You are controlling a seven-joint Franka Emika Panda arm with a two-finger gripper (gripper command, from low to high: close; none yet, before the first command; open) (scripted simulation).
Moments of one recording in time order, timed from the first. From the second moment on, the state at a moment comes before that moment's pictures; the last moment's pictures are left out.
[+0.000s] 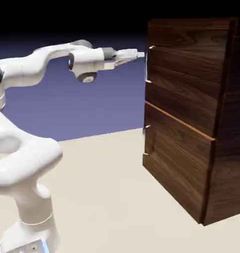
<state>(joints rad) -0.97 -1.05 1.31 -2.07 2.04 3.25 2.82</state>
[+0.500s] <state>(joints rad) -1.05 -1.25 1.26 -2.12 2.17 2.98 2.90</state>
